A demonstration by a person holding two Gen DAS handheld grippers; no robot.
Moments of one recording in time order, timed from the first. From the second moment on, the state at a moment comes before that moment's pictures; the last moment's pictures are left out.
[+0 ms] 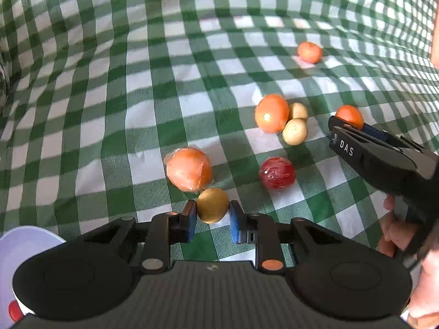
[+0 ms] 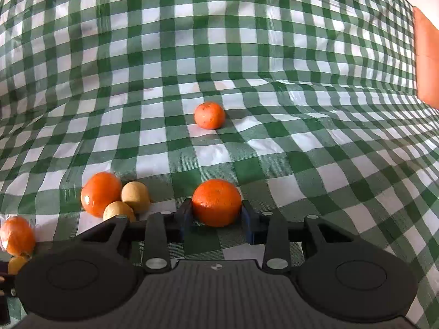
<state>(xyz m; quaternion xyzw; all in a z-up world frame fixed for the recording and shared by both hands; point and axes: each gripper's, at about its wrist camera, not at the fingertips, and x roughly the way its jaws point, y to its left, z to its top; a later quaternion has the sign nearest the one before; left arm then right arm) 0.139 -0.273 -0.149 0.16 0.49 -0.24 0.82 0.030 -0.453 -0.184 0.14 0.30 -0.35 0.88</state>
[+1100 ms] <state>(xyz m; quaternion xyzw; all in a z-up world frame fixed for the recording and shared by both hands) -0.031 -0.030 0.000 0.09 0.44 -0.20 0.87 -0.117 -0.200 -0.030 0.12 0.31 -0.15 0.93</state>
